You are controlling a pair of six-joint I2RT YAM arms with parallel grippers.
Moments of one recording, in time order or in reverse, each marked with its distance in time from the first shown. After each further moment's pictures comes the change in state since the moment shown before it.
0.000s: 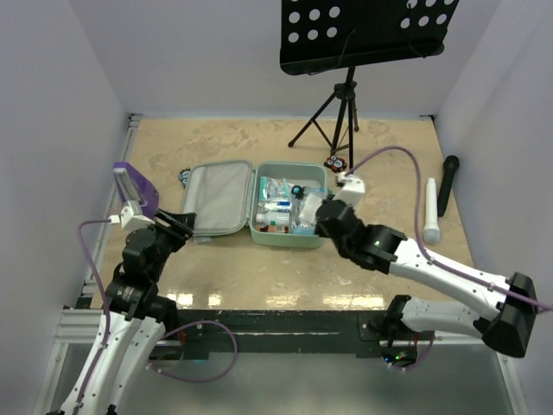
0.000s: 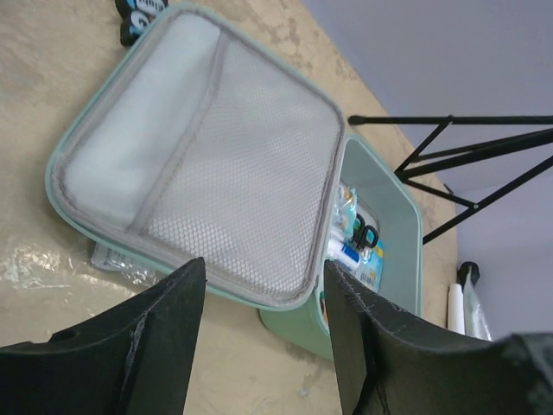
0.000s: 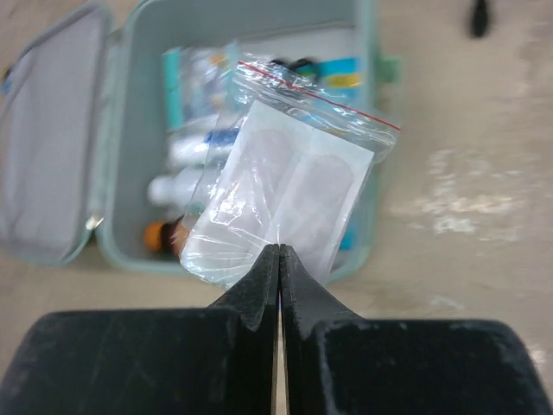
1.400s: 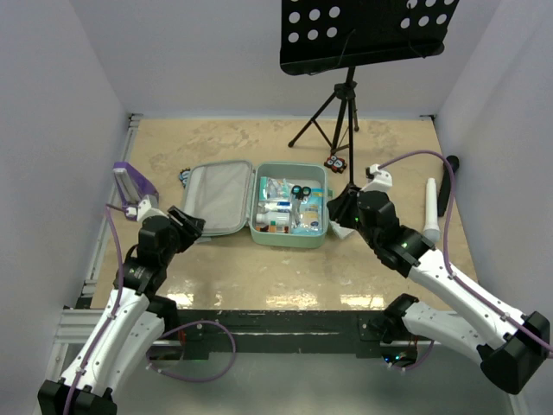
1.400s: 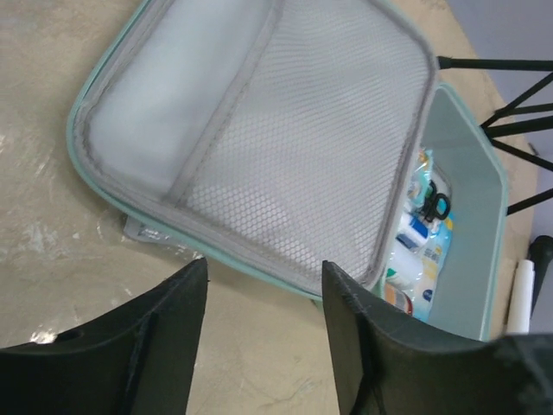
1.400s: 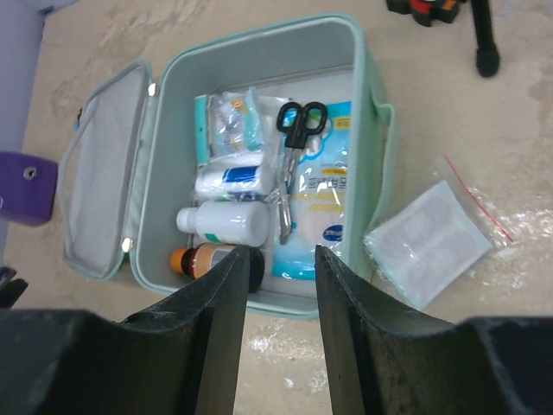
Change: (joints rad) left arm 0.000 0.246 -0.034 0.056 0.059 0.020; right arm -0.368 -0.211 -0.162 0.146 -0.307 -0.101
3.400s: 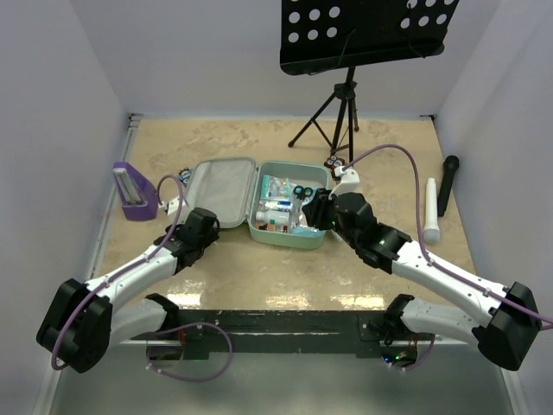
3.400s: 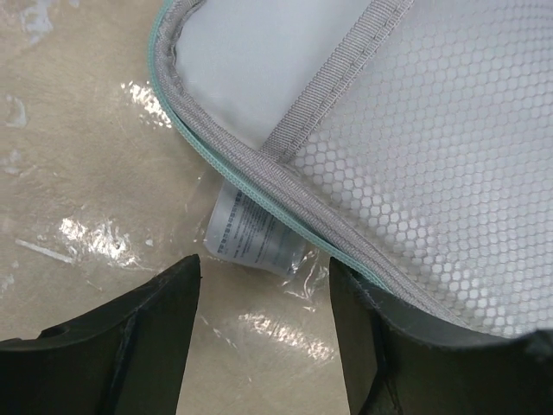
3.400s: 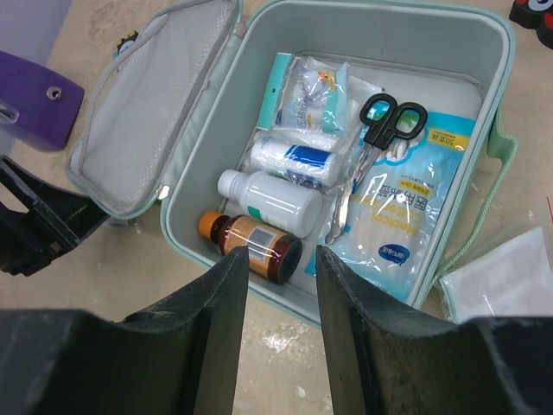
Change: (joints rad) left arm -0.263 0.546 0.044 0.079 -0.437 -0.038; right arm 0.136 0.147 0.004 0.200 -0.053 -0.155
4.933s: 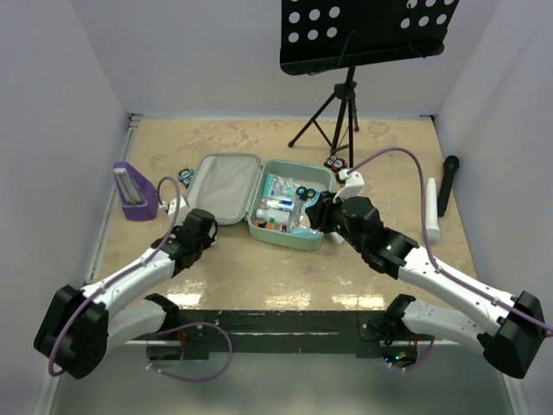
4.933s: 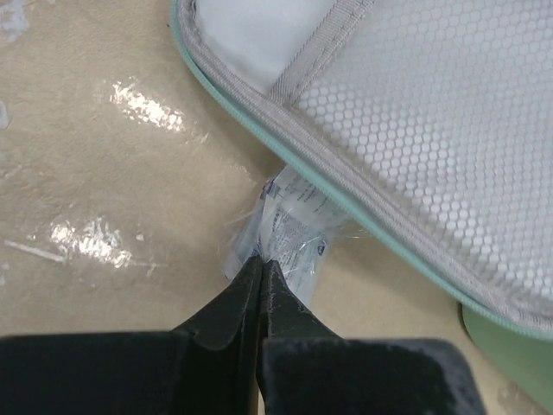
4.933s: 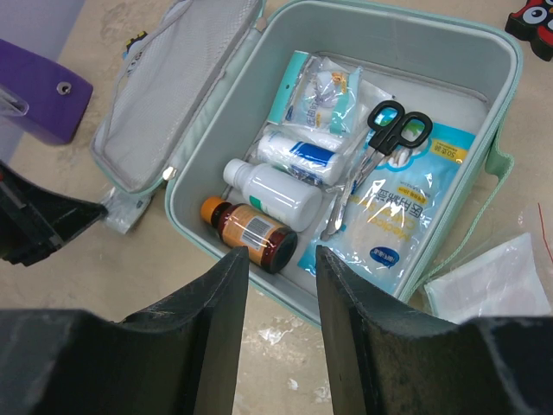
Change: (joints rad) left arm 0.000 -0.018 0.000 0.014 0.025 0.036; right arm 0.000 -0.069 -0.031 -0.006 -0.014 -0.032
